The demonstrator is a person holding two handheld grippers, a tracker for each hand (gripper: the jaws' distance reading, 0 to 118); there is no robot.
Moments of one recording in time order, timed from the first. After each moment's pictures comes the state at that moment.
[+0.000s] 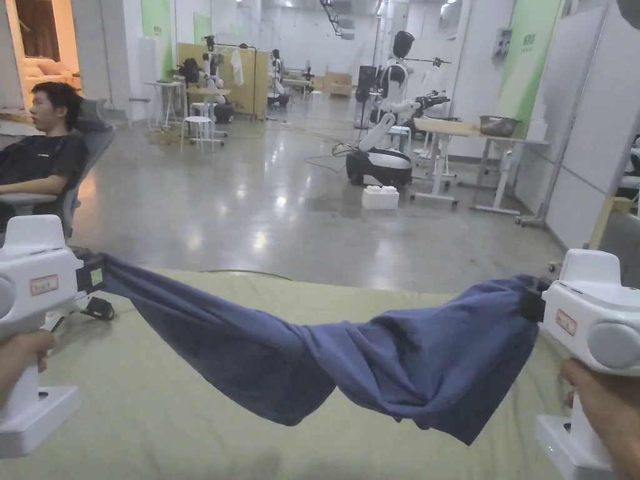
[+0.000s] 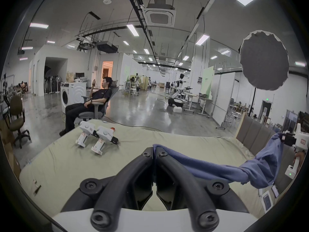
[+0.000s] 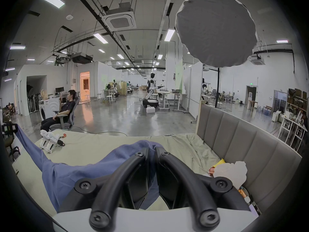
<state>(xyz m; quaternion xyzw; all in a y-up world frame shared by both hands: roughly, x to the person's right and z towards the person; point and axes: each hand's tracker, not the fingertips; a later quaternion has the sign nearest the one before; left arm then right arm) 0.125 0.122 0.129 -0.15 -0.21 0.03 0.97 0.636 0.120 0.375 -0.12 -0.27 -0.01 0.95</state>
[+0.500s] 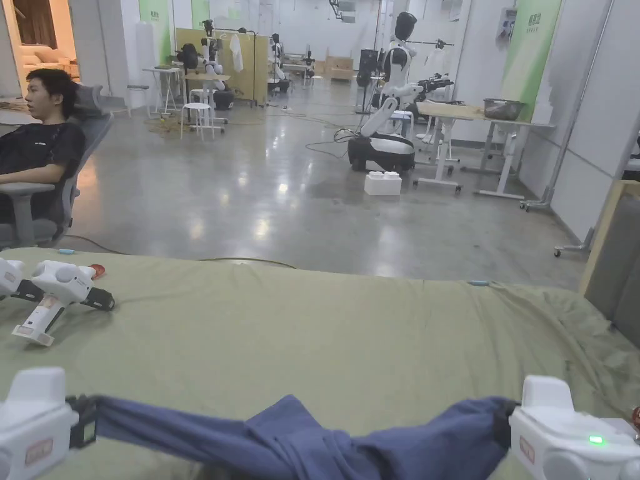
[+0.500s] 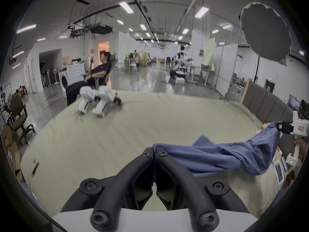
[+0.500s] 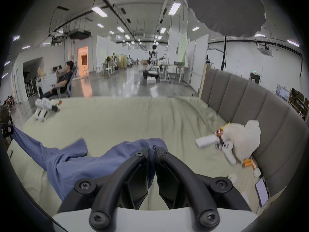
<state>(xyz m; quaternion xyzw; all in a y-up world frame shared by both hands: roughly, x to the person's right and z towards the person) 0.102 -0.054 0.185 -0.28 -0.20 -0.03 0.94 0.624 -0.059 0.392 -0.28 -0.26 -0.03 0.92</state>
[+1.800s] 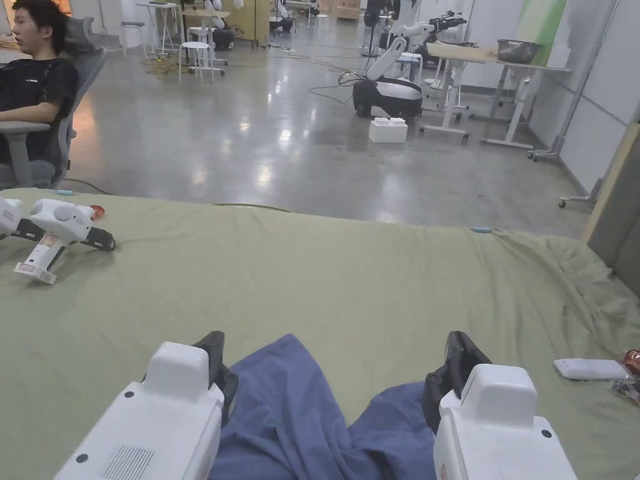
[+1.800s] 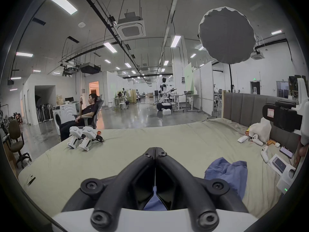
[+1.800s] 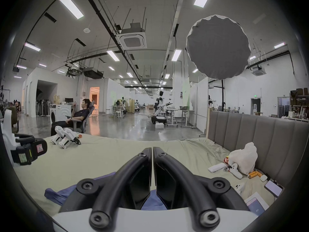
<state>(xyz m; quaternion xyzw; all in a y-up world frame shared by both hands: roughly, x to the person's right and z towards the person) 0.222 -0.032 0.329 -0.07 -0.25 -0.05 0.96 0.452 -0.020 0.455 -0.02 -0.24 0.02 0.97</state>
